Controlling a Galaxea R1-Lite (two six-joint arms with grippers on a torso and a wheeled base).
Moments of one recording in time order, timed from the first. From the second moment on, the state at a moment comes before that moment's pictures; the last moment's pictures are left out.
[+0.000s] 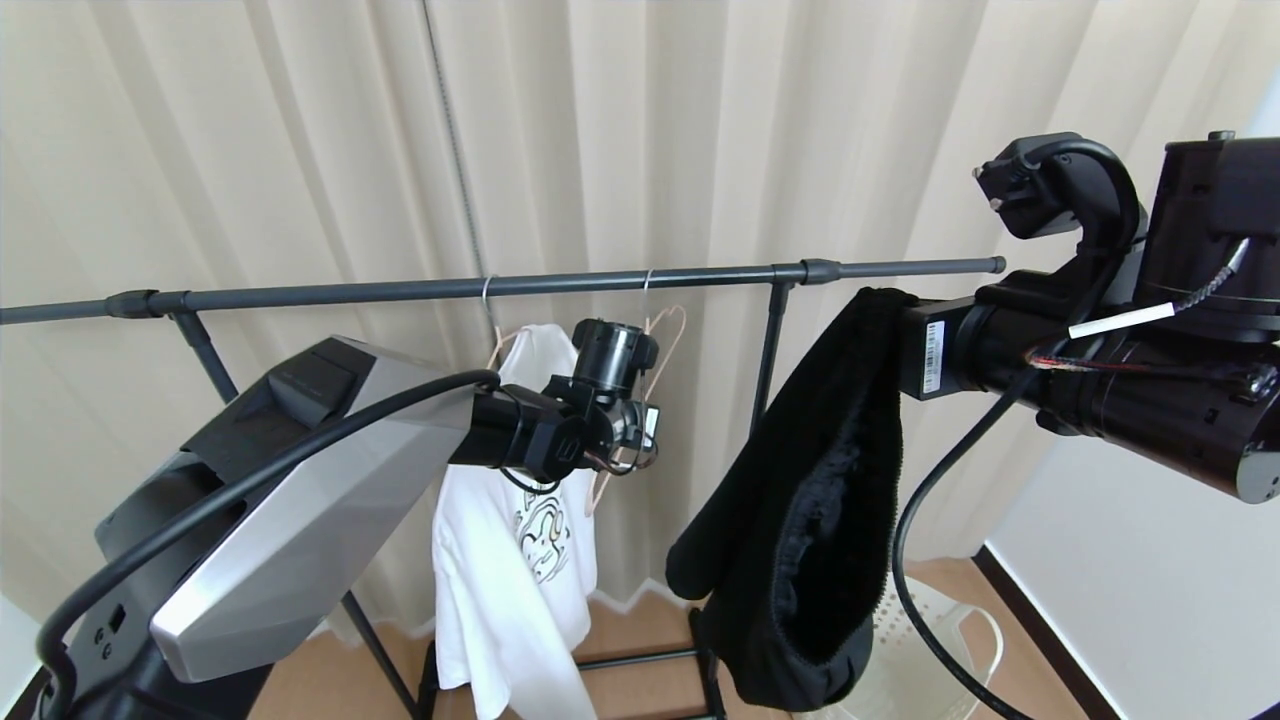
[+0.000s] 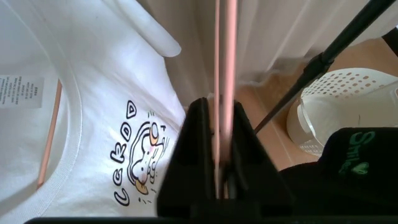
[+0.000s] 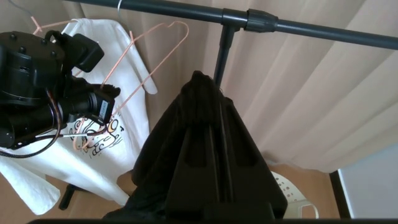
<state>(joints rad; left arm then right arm) -0.57 2.42 -1.74 -0.13 0.36 -0.06 0.62 1.52 -1.00 -0.29 -0.41 0.04</state>
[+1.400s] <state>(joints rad) -0.63 2.14 -1.37 -0.29 0.39 -0.08 0.62 1.52 -1.00 -0.29 -0.41 0.04</state>
